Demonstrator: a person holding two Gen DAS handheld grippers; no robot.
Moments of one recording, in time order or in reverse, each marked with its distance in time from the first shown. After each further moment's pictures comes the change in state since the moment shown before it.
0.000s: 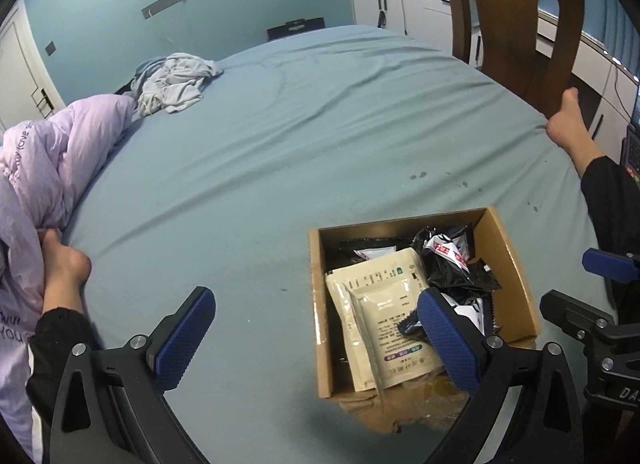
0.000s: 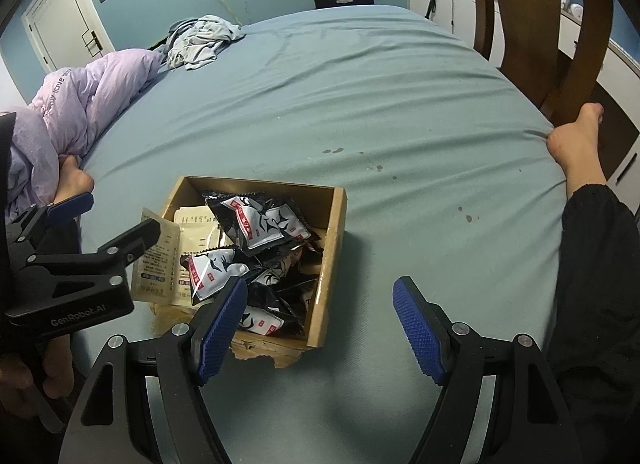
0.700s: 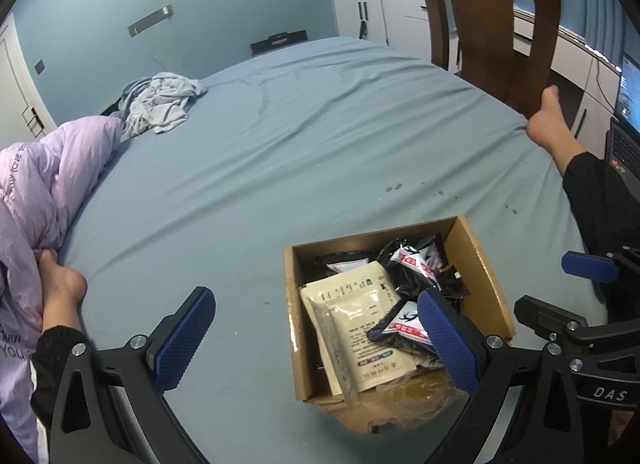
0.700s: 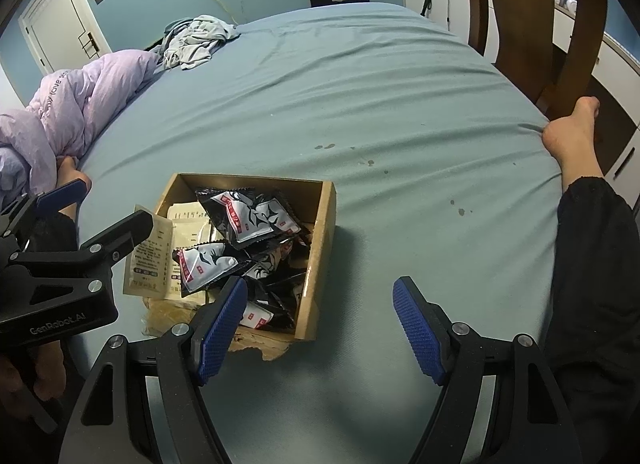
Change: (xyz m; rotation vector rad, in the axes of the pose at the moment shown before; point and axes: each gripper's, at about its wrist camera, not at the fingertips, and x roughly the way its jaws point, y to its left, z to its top) left arm -0.016 -0.017 0.004 0.048 -0.041 -0.035; right arm -0.005 -0.011 0.000 -0.003 0.004 0.000
